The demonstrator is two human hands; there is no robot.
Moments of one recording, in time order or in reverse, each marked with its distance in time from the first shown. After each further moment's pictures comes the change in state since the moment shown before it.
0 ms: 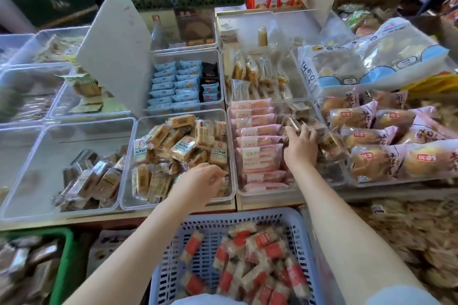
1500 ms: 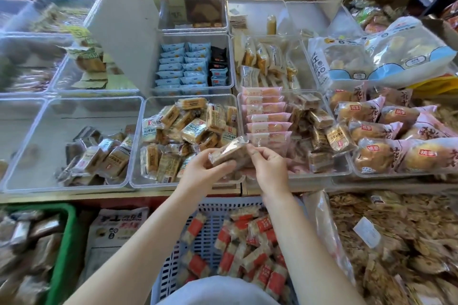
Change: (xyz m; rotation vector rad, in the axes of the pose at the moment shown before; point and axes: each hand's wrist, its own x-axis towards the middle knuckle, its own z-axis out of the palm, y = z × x) left_hand -0.047 0.000 -0.004 -1.155 0.121 -0.209; right_hand -0.147 -0.112 -0.053 1.318 -0.288 0.320
